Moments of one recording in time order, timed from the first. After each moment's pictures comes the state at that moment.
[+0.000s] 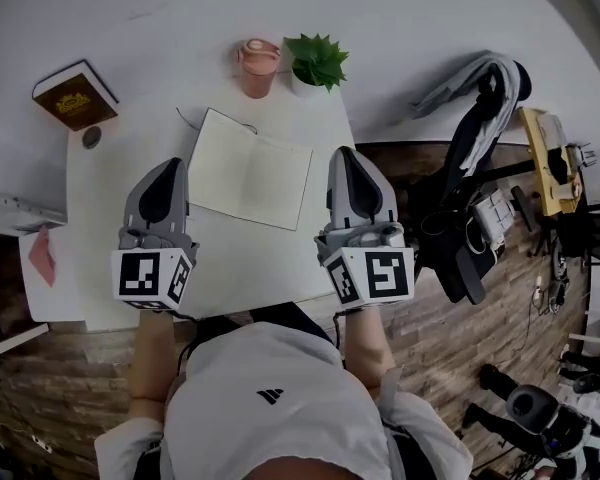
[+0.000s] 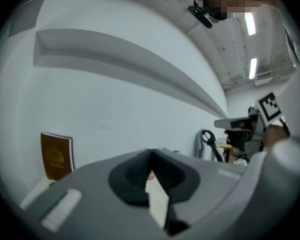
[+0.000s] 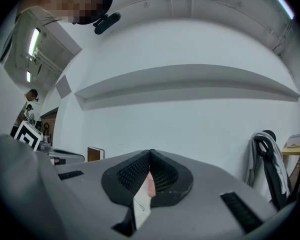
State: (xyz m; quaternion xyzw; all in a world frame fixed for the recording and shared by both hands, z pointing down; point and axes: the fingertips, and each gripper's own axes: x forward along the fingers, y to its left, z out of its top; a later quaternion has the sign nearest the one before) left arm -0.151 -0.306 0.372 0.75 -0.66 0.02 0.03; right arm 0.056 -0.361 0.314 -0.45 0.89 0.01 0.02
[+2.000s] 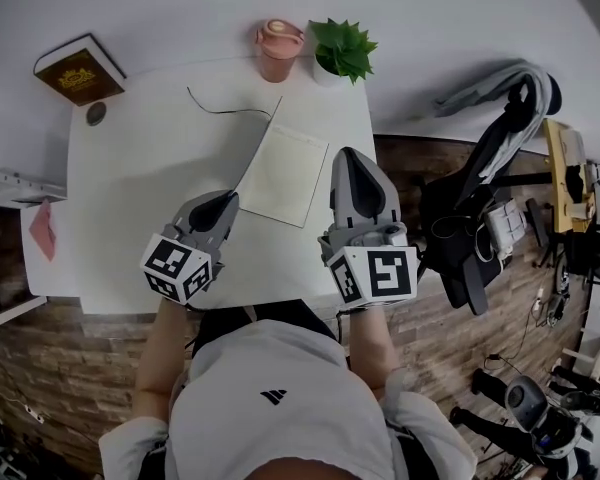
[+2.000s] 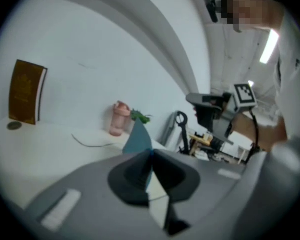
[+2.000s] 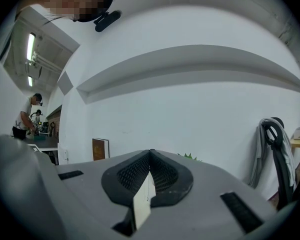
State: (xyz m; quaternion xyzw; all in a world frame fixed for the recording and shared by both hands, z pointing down) left arm -0.077 -0.294 0.502 0.83 -0.52 0.04 0.21; right arm 0.042 -0.380 0.360 -0.42 0.91 -0.02 -0.02
